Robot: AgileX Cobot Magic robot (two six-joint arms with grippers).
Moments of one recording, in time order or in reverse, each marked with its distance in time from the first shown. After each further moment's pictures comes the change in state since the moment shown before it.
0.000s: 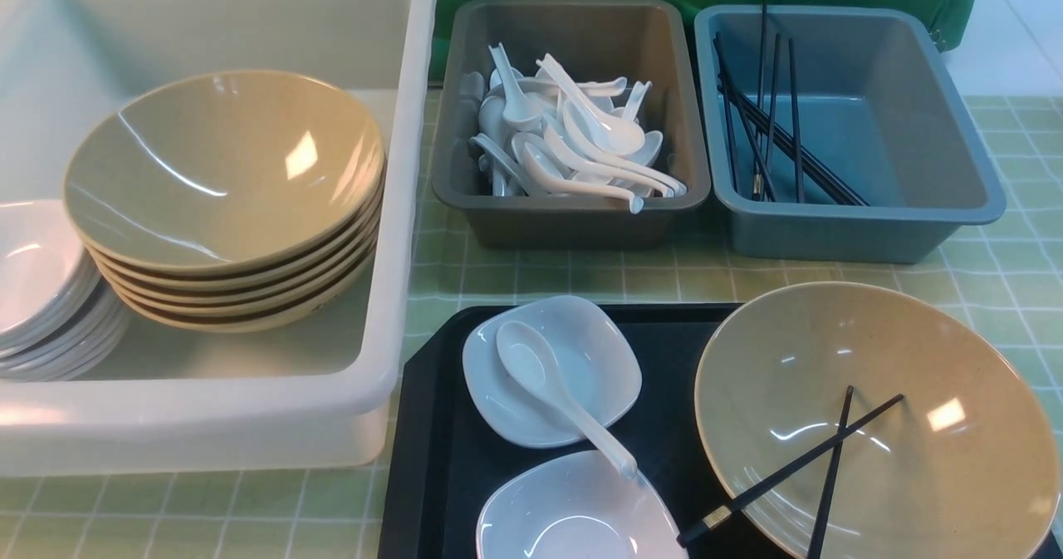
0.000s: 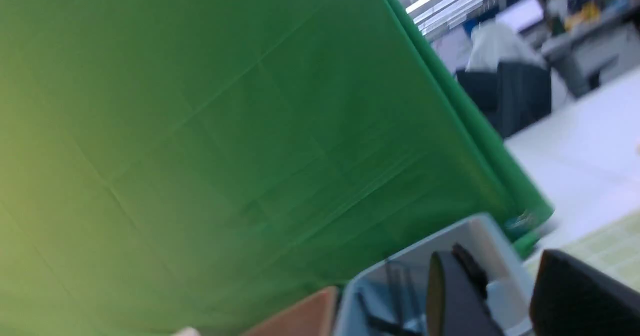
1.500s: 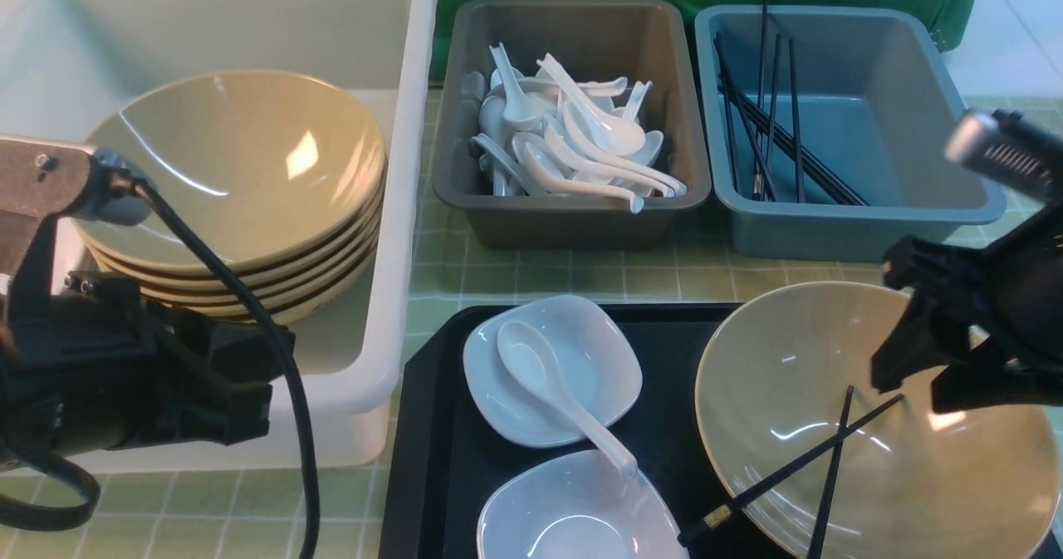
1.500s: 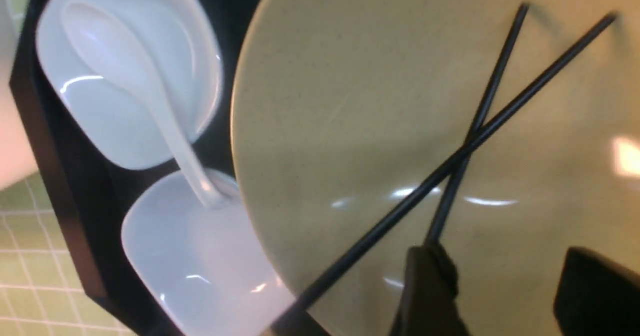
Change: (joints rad) right arm 0.249 1.364 -0.996 0.329 1.294 -0.231; left arm -0.265 0.860 -0.705 -0.343 1.093 0.599
